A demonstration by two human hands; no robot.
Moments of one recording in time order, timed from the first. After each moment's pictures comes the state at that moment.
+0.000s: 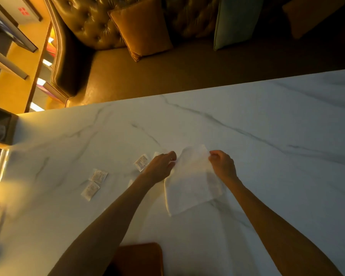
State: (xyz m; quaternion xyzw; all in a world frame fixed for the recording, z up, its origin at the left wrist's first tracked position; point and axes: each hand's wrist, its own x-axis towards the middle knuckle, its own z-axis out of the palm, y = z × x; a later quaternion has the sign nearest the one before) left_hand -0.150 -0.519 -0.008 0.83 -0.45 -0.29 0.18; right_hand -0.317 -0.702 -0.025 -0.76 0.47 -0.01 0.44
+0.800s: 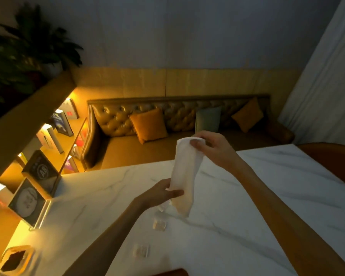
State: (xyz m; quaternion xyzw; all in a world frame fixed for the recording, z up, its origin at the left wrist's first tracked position) left_hand -0.171 -0.332 0.249 0.70 -0.43 -0.41 0.40; right_hand -0.309 -0.488 0.388 -0.89 0.12 -0.25 0.37
